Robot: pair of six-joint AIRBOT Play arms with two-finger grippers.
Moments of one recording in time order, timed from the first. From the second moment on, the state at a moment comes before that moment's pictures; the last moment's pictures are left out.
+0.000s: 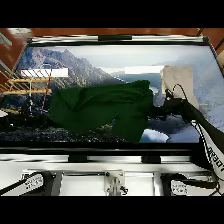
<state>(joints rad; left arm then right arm) 0.43 -1.22 0.75 0.84 -1.19 -0.98 0.00 -1.46 0.87 2.18 -0.78 -1.62</state>
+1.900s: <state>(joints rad) 0.31 -1.11 1.21 1.08 -0.97 -1.19 0.02 -1.33 1.46 1.90 -0.94 -1.42</state>
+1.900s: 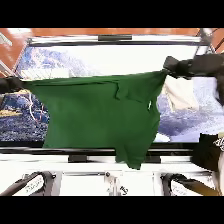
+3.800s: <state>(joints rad) 0.19 -1.76 1.49 1.28 -1.31 -1.23 0.06 -1.71 1.45 1.81 -1.16 -1.35</state>
